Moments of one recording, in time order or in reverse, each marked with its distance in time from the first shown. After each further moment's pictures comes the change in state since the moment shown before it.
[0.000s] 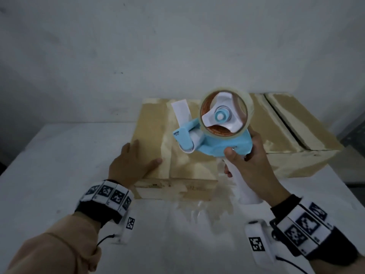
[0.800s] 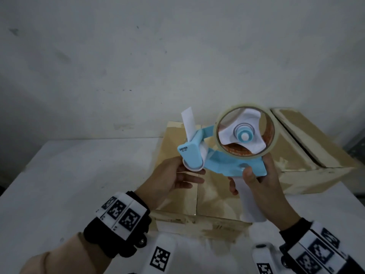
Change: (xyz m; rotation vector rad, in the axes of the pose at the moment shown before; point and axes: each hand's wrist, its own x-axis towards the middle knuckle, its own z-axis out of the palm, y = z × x) left_hand -0.007 0.048 -0.029 -1.146 -0.510 0.162; right_hand 0.007 0.005 0.030 -0.107 0.093 -0.191
